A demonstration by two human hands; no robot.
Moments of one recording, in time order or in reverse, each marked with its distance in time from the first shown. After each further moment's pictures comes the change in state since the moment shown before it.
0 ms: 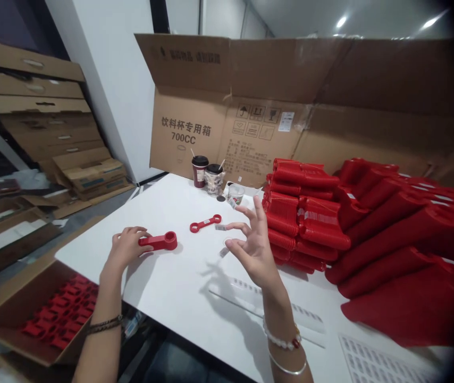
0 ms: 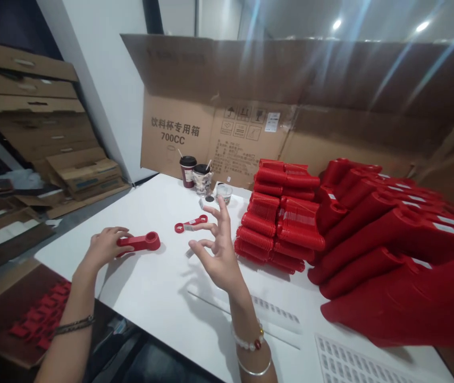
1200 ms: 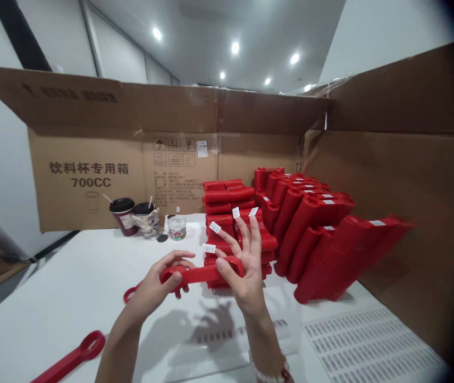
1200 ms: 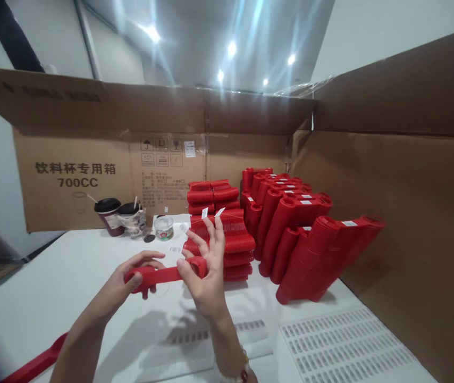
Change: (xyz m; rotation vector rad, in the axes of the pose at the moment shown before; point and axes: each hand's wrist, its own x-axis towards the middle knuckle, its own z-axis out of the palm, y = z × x) left_hand 0.046 0.245 -0.040 -1.283 -0.584 0.602; right_hand 0.010 -0.019 -0.055 -0.049 0.530 -0.258
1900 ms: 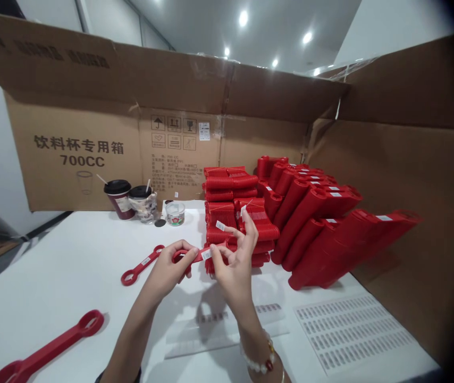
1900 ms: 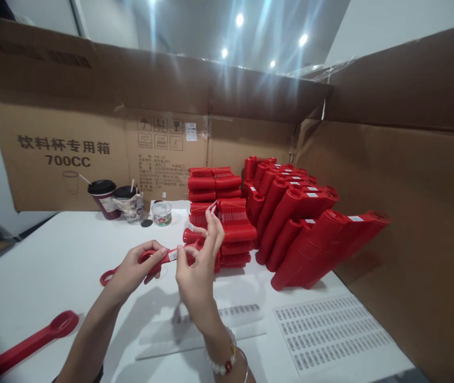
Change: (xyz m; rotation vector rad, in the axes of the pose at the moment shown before) left_hand 0.014 -0.010 0.025 0.122 0.214 -0.188; right_hand -0.009 0.020 0.021 -0.413 0.197 -0.023
